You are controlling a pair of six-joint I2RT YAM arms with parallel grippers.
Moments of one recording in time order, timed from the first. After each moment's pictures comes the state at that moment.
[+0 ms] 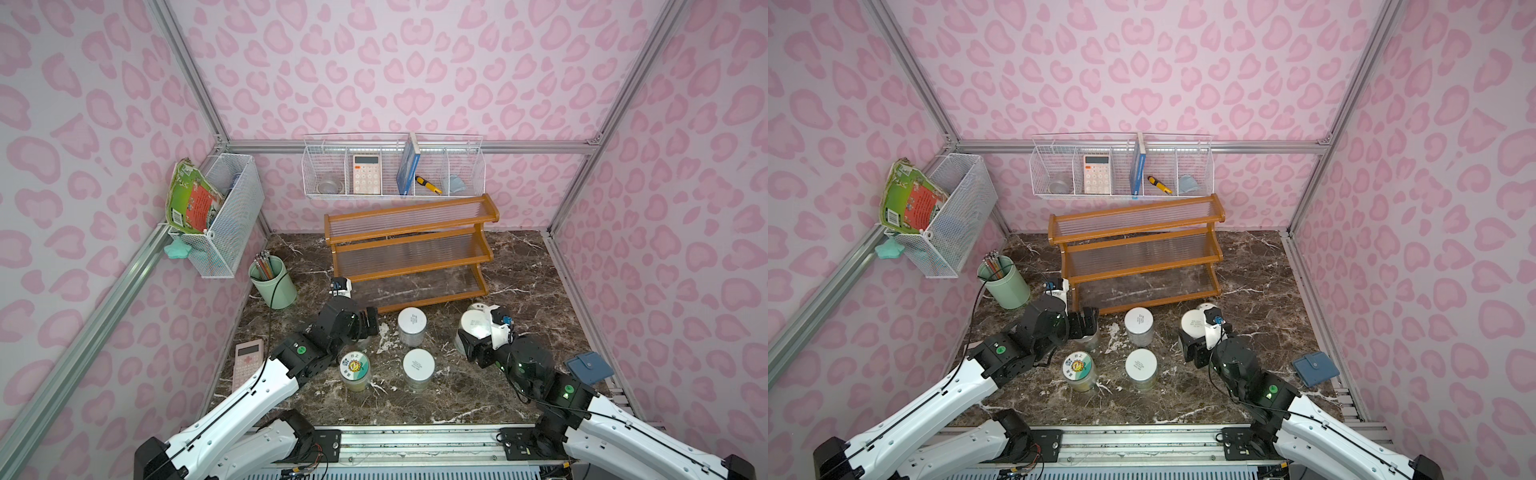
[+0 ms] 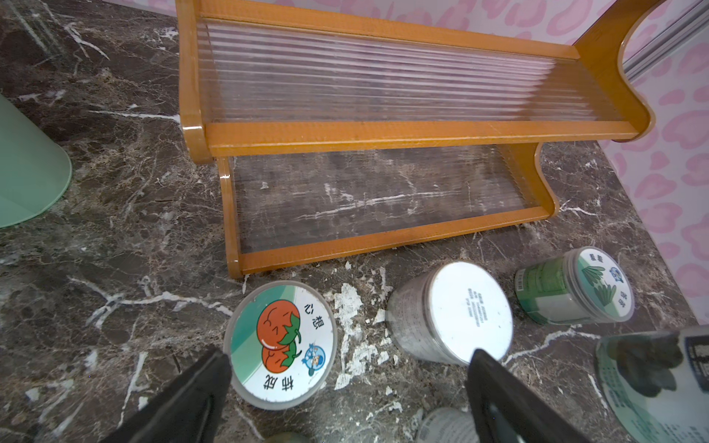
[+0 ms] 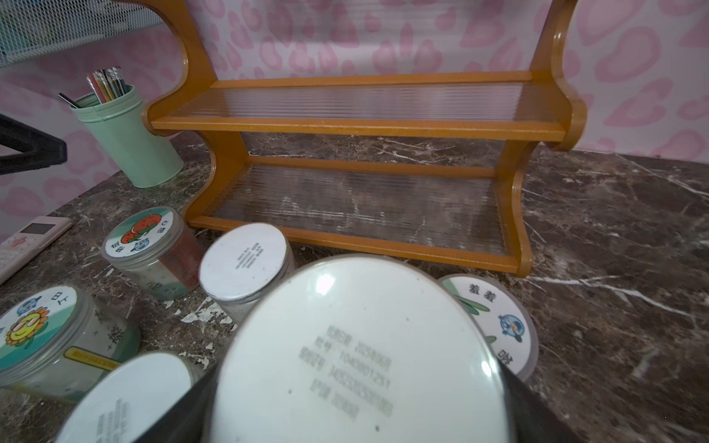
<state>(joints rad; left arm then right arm) -0.65 0.94 0.81 -0.51 -0.30 -0.54 0.91 0.59 0.36 -0.11 0.39 0.26</state>
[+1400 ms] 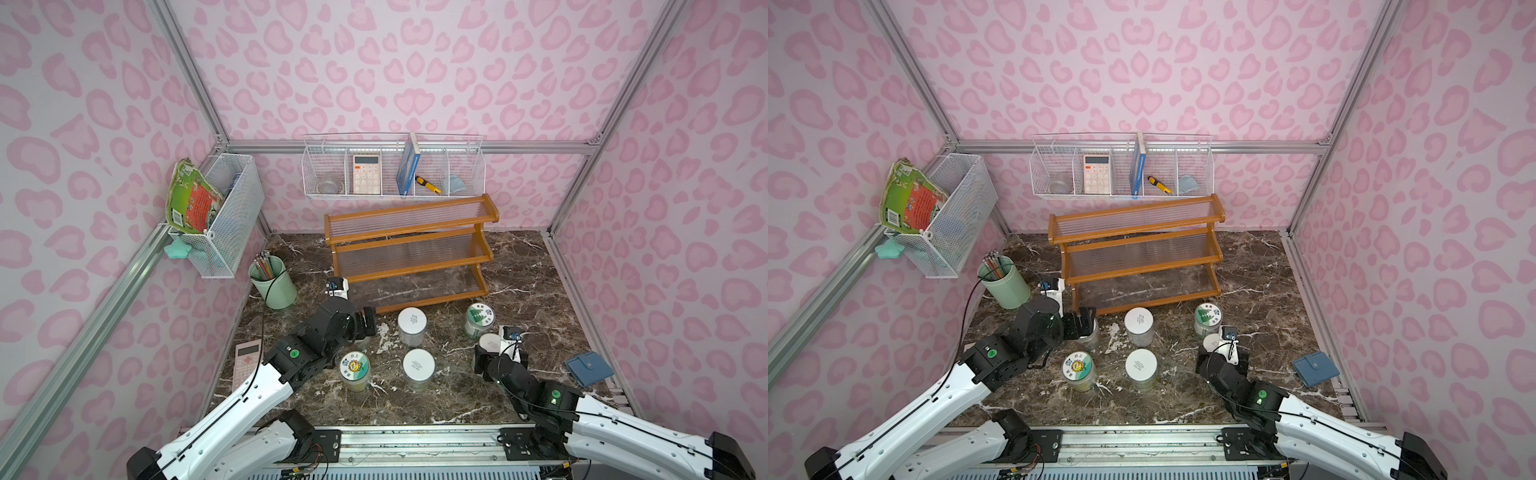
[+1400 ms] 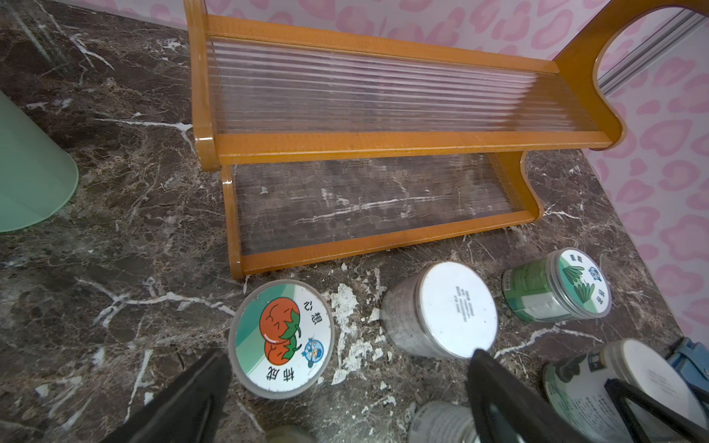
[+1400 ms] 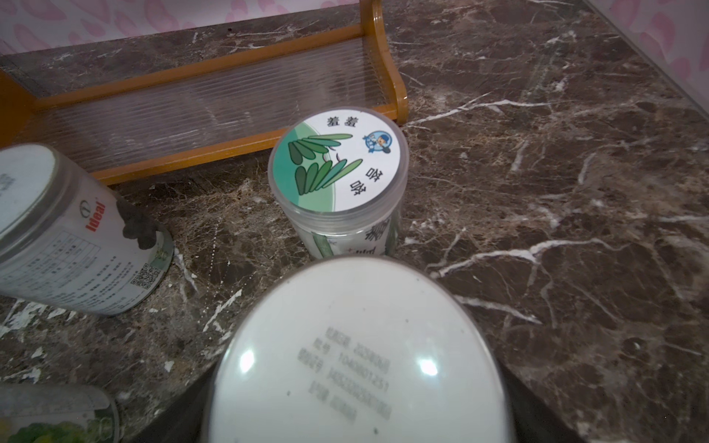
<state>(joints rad) -0.65 0.90 0.83 -0.55 -0.30 -0.54 1.02 0.66 0.26 -0.36 0.72 0.72</state>
